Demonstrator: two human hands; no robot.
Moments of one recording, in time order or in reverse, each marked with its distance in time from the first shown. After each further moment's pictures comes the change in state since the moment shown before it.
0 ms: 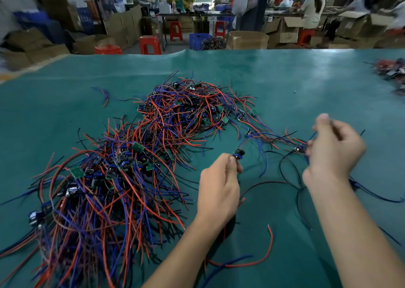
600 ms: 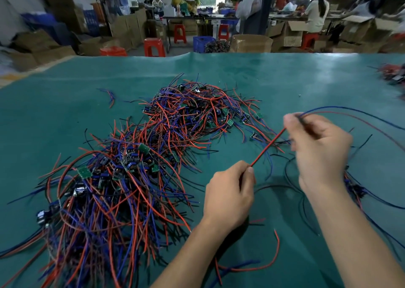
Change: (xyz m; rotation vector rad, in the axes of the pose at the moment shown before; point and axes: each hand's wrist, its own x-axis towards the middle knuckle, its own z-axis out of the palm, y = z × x) left_hand -0.001 0.009 -0.002 0.213 -0.120 0.072; right_hand -0.027 -0.008 0.007 0.007 -0.433 -0.293
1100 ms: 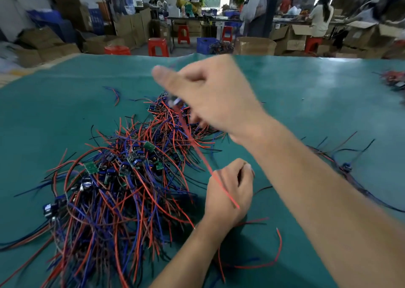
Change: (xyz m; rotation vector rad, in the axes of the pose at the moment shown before) left_hand 0.004 -0.006 0.002 -0.055 0.114 -0.027; right_hand -0.013 -0.126 0.131 -0.221 -0.814 -0.100
